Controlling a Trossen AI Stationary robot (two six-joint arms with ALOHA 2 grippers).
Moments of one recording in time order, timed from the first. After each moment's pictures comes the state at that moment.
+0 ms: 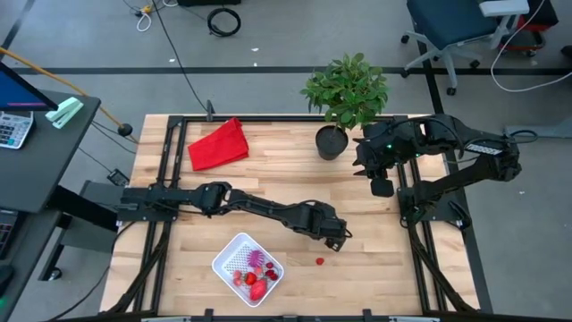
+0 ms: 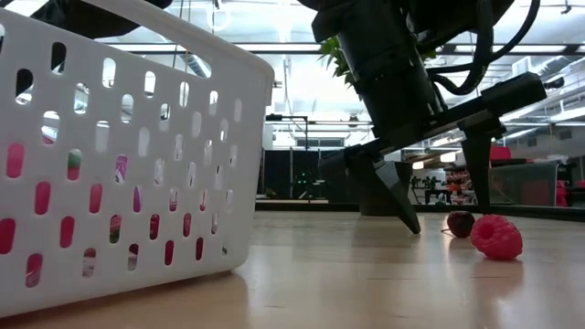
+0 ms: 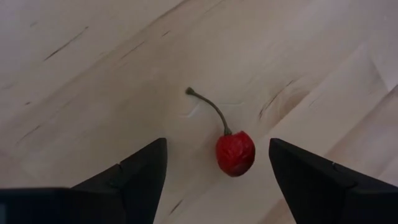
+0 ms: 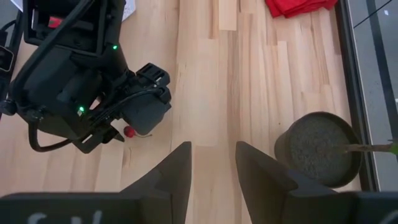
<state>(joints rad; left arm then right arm) -0.22 2.59 2.30 -0.82 -0.15 -1.12 -0.04 1.22 1.54 -1.28 0.00 -0.06</state>
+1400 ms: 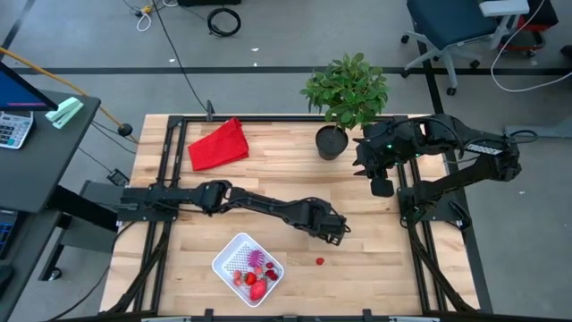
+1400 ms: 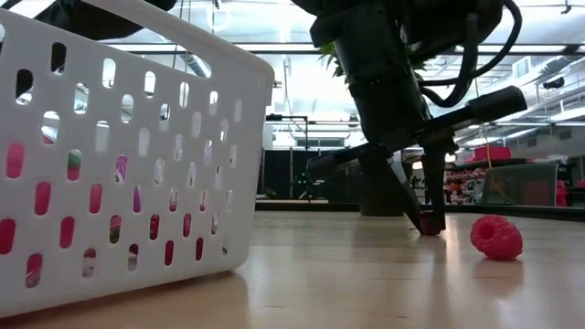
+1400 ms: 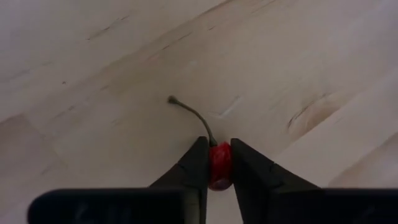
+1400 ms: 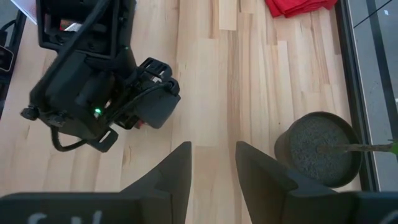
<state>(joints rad) -0.20 2.58 2.30 -0.89 -0.12 -1.25 -0.04 1.22 1.54 -1.28 0.00 -0.06</state>
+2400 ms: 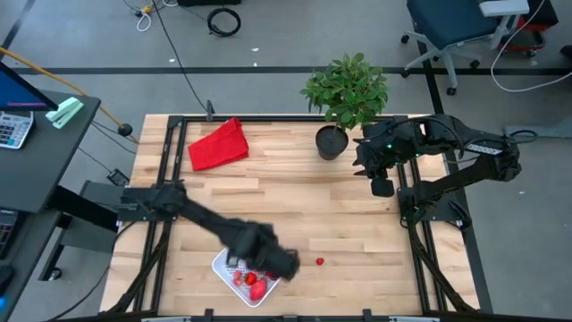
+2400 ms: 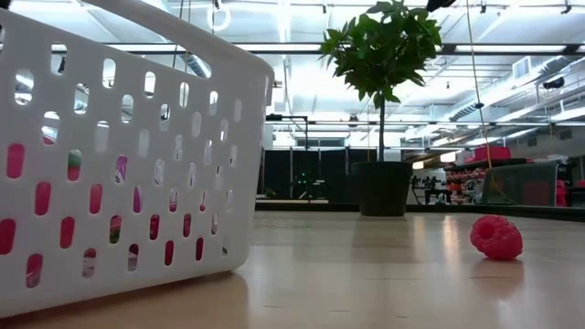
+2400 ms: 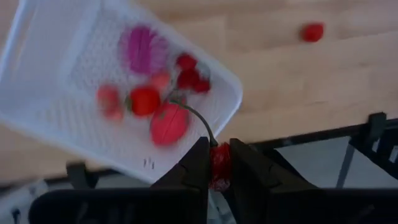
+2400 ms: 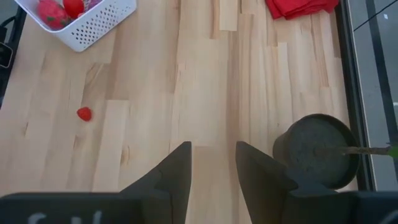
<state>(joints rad) -0.48 2.16 2.30 -1.47 0.03 -1.95 -0.04 1.22 1.54 -1.28 0.00 -0.08</state>
